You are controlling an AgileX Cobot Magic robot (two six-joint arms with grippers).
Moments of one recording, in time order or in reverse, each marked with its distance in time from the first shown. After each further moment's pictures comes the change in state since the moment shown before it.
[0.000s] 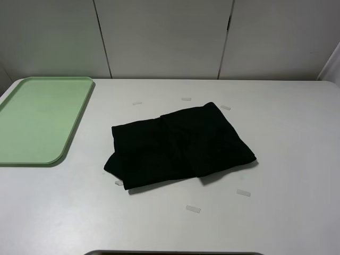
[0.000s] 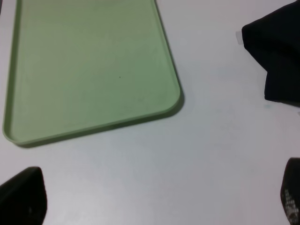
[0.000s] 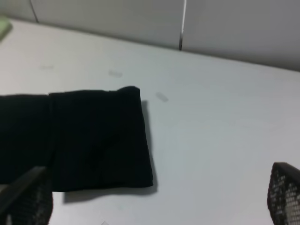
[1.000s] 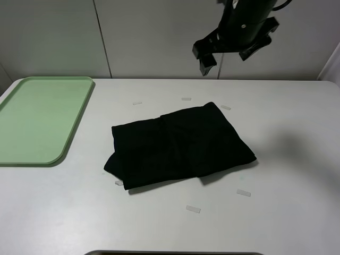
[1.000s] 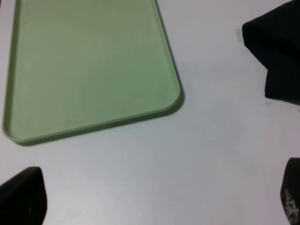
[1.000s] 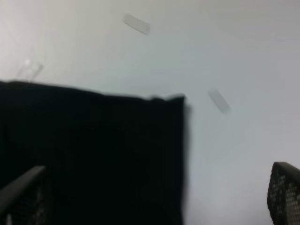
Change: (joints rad) left arm 0.000 0.000 0.000 0.000 0.005 0.000; right arm 0.034 1.452 -0.649 -0.041 -0.148 0.000
